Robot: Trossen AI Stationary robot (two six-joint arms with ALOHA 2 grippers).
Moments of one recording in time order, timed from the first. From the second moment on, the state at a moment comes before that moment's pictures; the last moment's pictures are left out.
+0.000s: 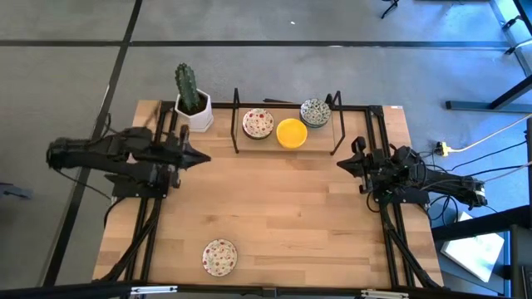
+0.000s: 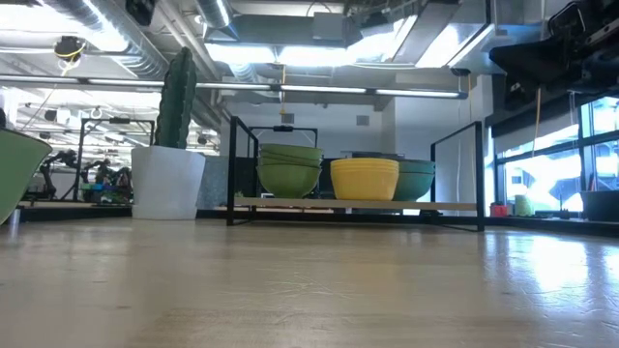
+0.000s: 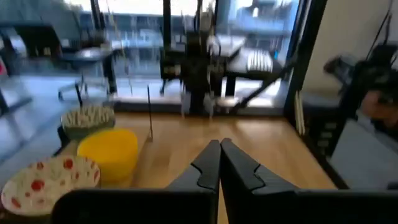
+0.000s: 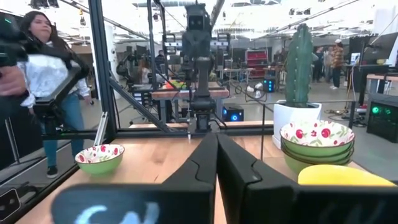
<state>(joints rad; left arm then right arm) -0.02 0.48 0.63 -0.23 -0.03 -0.06 -0.21 0.05 0.03 0.19 -0.22 0.07</state>
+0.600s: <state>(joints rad) -0.40 1.17 1.22 -0.94 -0.17 -0.31 -0.21 0.05 0.03 0.15 -0.24 0.07</state>
